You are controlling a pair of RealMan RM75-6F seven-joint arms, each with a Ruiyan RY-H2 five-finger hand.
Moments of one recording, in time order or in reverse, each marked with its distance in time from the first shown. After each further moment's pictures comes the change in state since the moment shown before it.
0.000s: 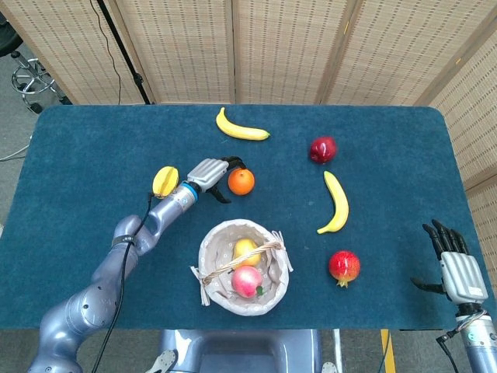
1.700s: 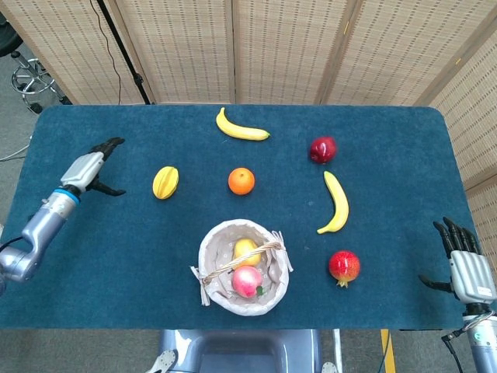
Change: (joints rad) left arm 0.464 0.631 -0.184 -0.674 -0.115 0.087 0.330; right arm -0.010 -0.011 0.019 0.030 0.028 0.013 -0.013
